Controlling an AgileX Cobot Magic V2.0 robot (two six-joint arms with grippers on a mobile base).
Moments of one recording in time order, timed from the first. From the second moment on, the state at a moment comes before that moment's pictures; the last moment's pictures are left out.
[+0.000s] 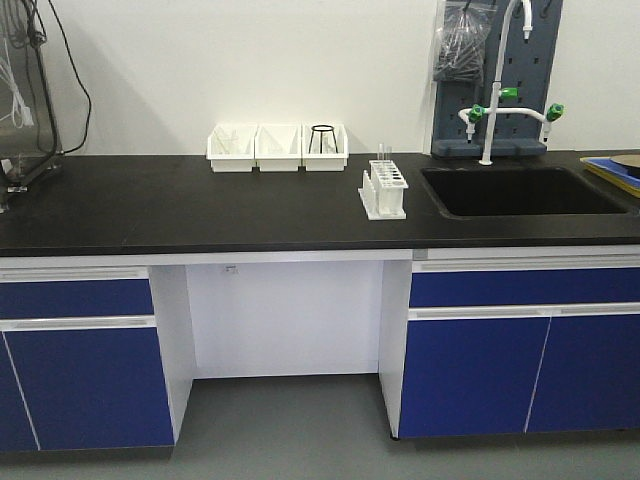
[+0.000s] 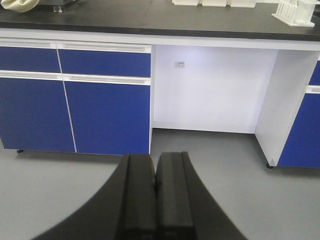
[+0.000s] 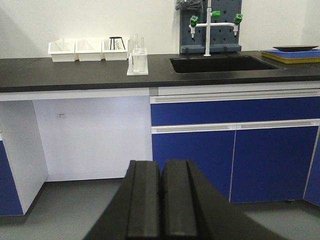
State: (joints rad) left arm 0.08 -0.01 0.03 0.05 0.29 -0.17; right arm 0.02 -0.01 0.03 -0.16 0.14 0.18
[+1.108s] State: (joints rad) left arm 0.08 -0.01 0.03 0.05 0.29 -0.17; right arm 0.02 -0.01 0.03 -0.16 0.14 0.18
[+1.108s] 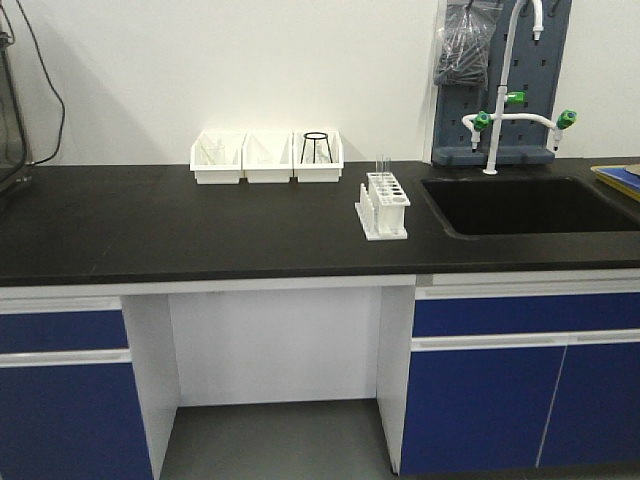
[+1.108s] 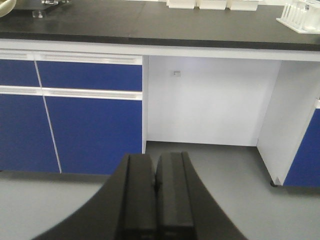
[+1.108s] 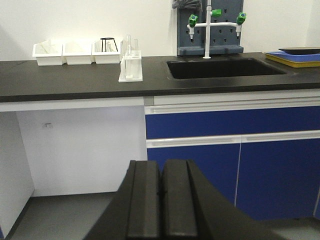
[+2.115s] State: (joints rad) left arm 0.08 -0.01 0.03 0.05 0.29 -0.17; right arm 0.02 -0.01 0.03 -0.16 0.14 0.18
